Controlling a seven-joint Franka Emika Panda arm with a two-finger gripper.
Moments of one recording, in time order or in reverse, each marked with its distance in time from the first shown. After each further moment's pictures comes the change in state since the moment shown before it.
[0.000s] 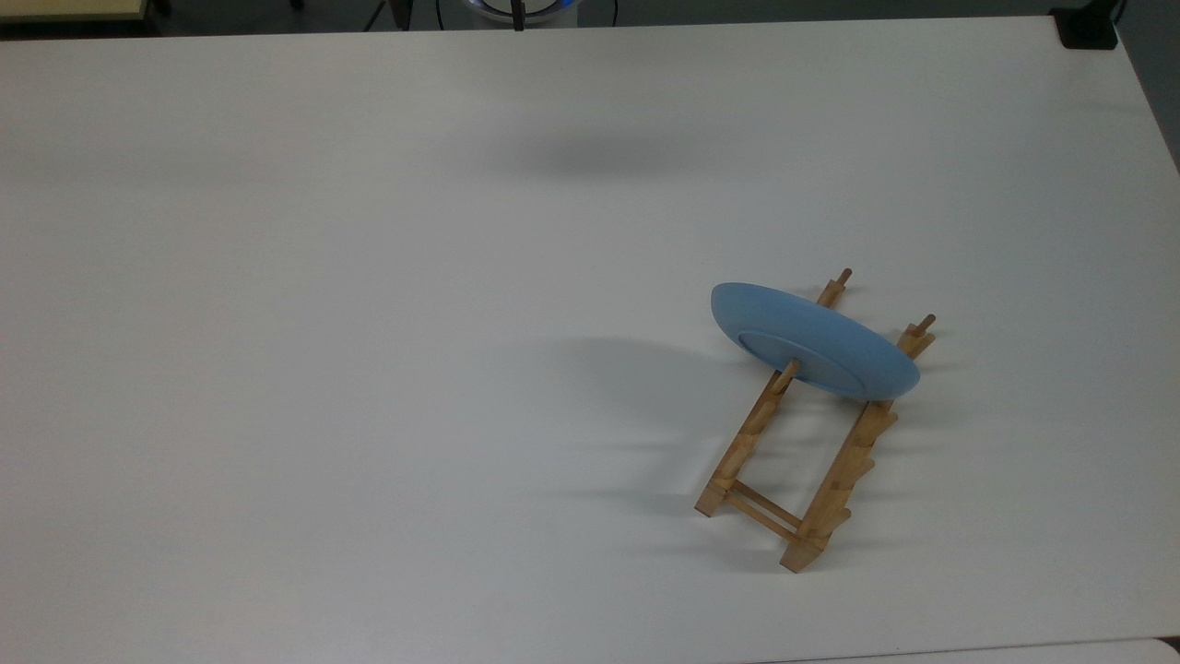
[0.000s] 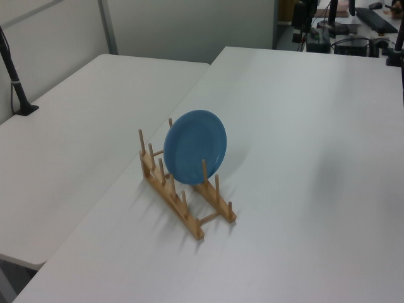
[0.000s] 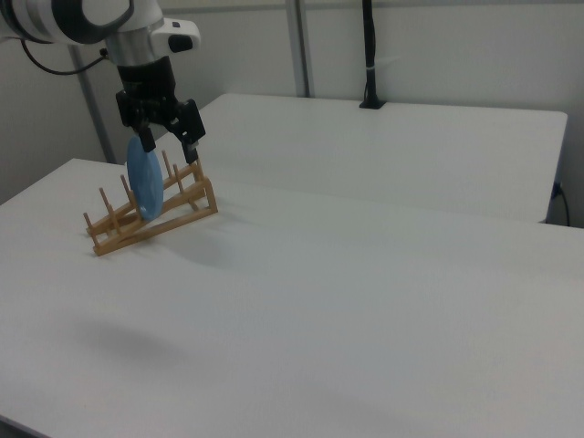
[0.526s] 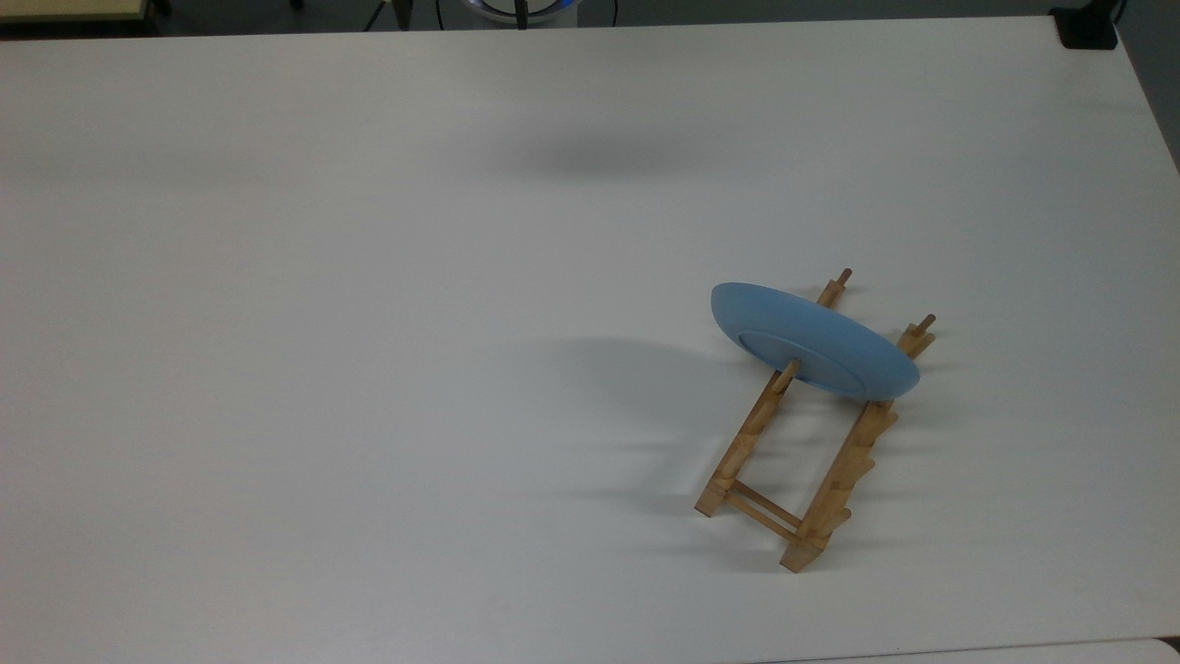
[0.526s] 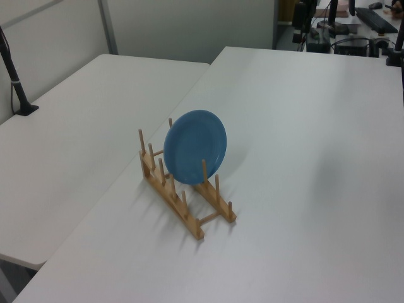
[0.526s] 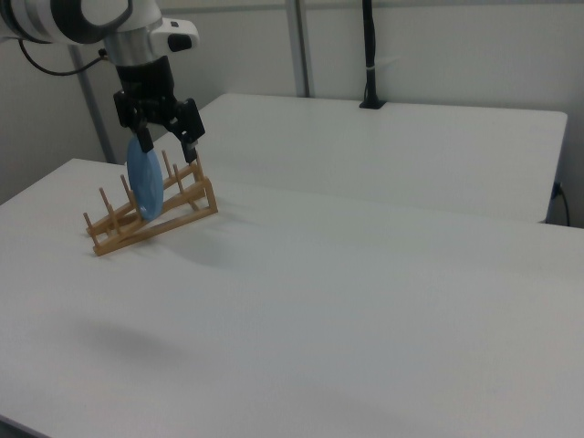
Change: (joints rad) arm 0.000 0.000 0.004 0.000 0.000 0.000 -0.032
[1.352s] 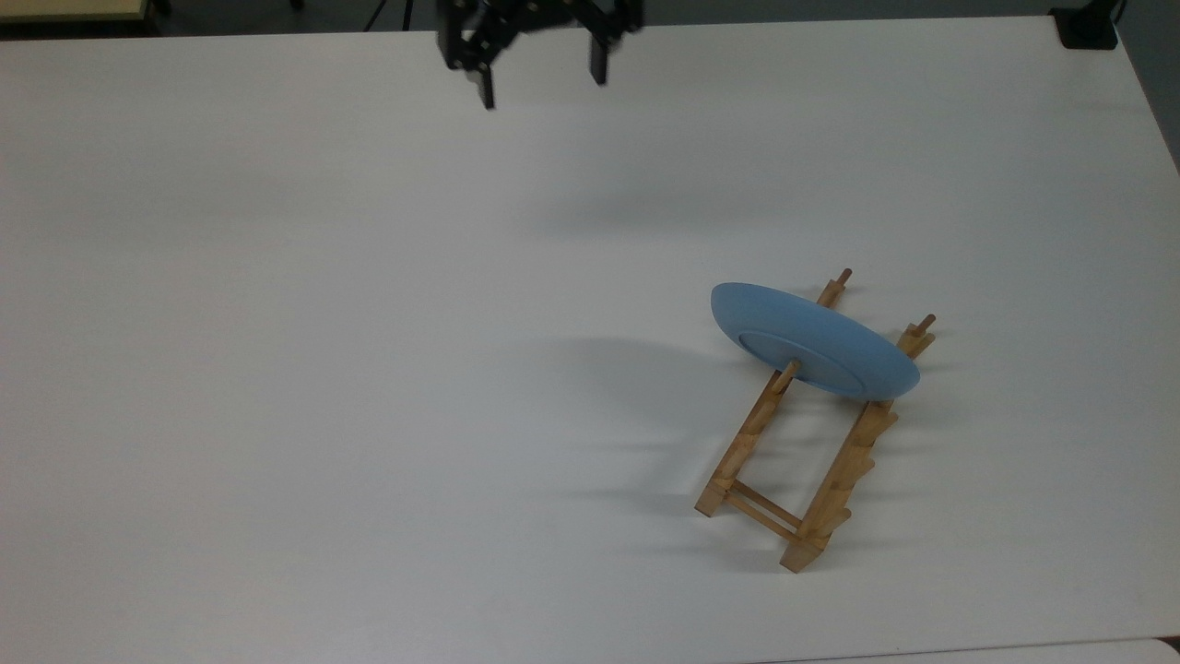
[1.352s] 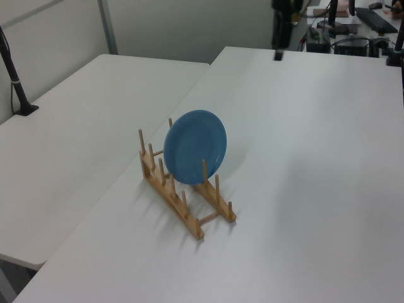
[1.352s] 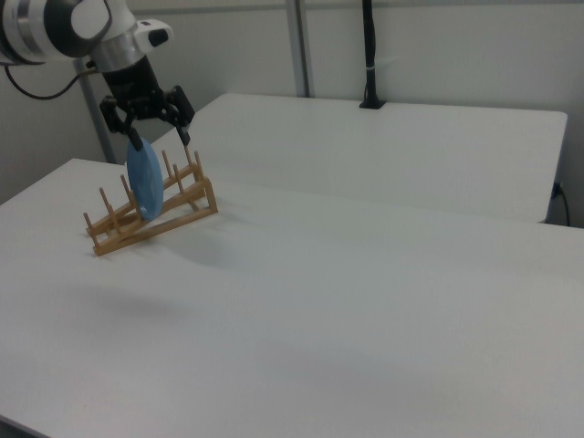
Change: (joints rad) arm 0.151 0.085 0.010 0.012 -0.103 0.207 -0.187
